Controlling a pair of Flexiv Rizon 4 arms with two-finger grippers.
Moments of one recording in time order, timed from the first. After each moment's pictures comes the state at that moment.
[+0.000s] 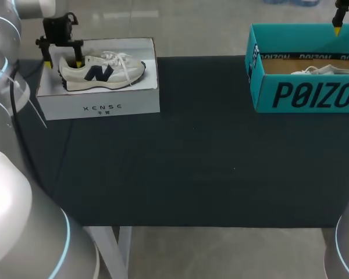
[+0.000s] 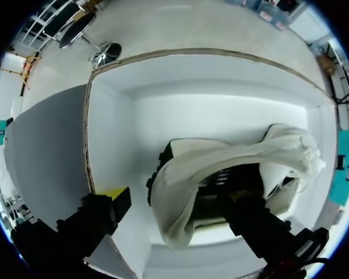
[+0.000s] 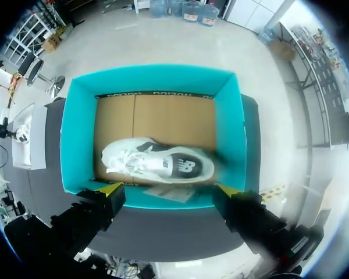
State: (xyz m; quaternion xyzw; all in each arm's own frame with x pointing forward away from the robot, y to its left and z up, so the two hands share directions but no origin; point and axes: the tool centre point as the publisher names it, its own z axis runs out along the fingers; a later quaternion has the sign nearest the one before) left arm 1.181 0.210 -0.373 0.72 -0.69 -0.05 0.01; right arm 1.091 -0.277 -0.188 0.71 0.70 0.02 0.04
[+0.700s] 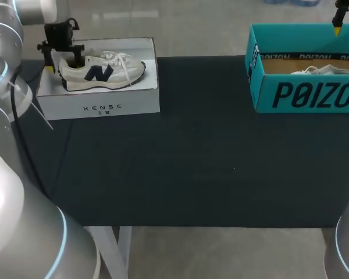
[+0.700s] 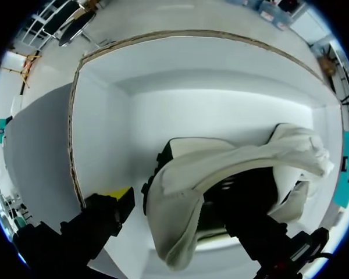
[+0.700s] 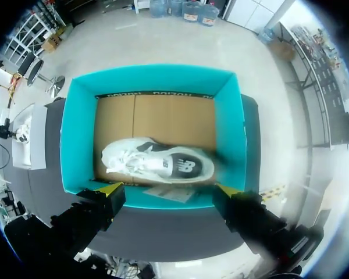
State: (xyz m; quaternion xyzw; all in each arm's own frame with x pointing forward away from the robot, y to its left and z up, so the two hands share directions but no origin) left arm 1.179 0.212 -0.390 0.73 -0.69 -0.05 0.01; right arm 1.091 -0.277 -0.188 0.71 0.70 0.02 0.04
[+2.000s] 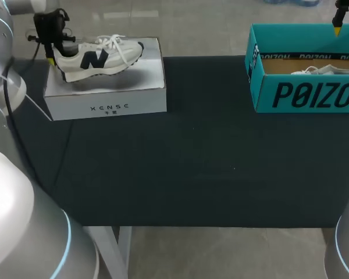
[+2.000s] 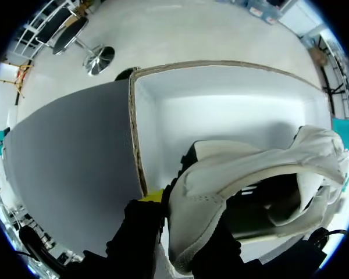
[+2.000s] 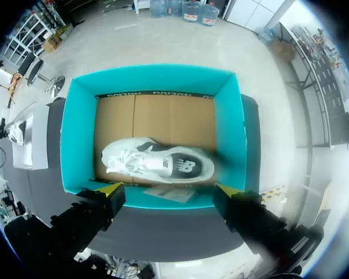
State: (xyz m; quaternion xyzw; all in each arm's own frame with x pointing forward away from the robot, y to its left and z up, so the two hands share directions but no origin) left arm 1.176 0.232 -0.348 0.71 -0.71 -0.04 0.03; right arm 1.091 -0.277 -0.188 0.71 0.70 0.02 0.04
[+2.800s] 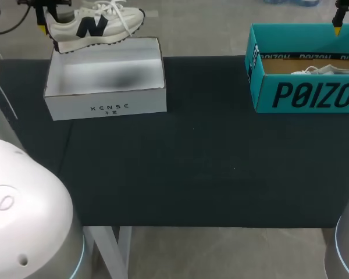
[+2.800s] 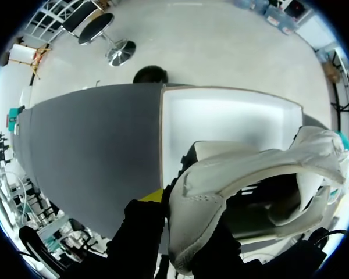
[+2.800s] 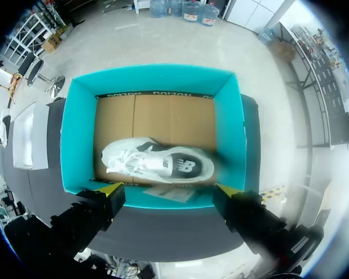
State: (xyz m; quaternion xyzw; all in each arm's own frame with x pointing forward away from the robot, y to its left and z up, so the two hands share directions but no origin) left arm 1.150 0.214 -0.219 0.74 -0.67 -0.08 0.02; right arm 1.091 -0.277 -0.188 0.71 0.70 0.02 0.04
